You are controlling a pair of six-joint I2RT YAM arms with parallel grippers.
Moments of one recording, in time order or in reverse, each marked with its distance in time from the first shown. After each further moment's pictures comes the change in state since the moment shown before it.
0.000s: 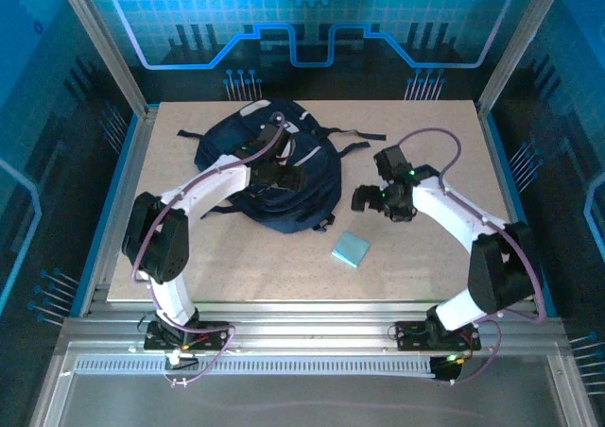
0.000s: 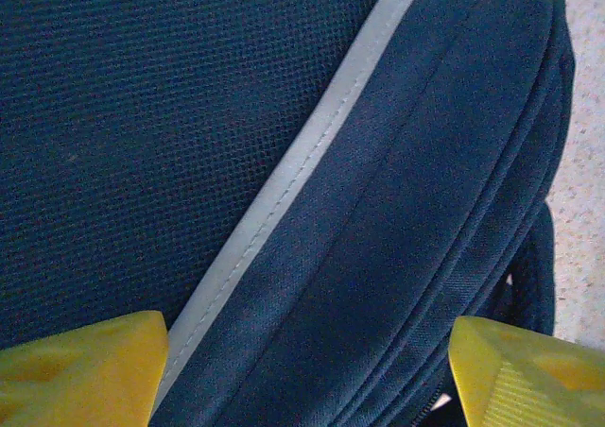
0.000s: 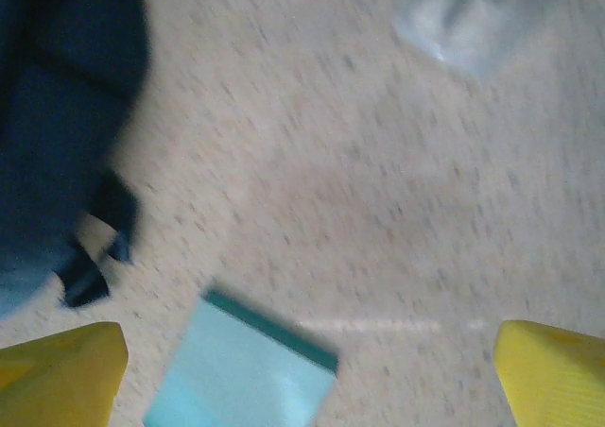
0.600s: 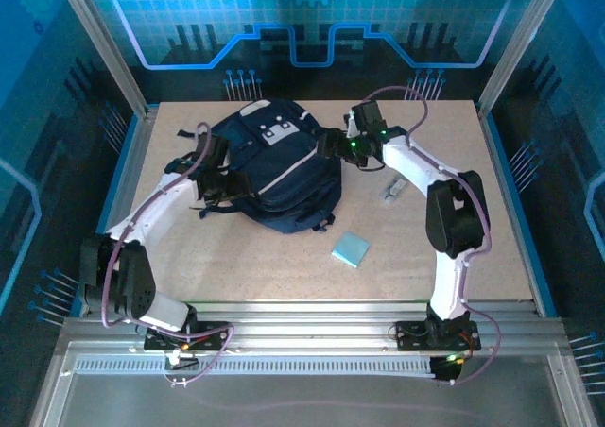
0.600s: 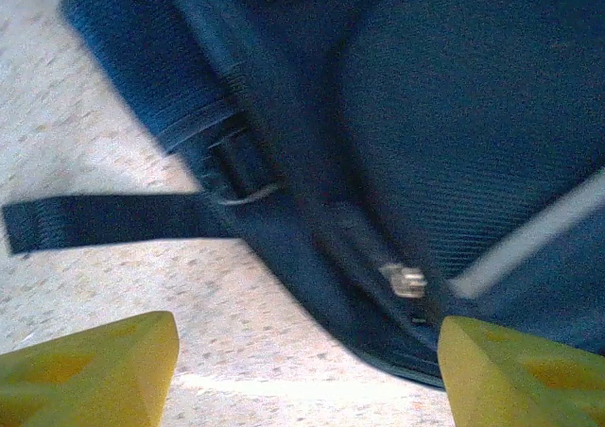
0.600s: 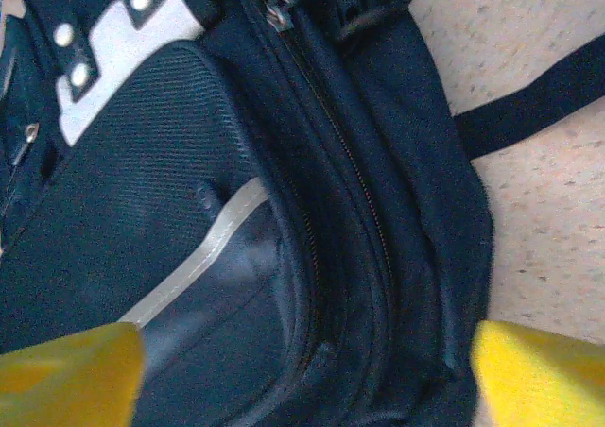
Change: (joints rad) left arm 0.249 -0.324 -0.278 -0.068 0.028 -0.197; right arm -0.019 0.463 0.539 0.298 -0.237 -0.059
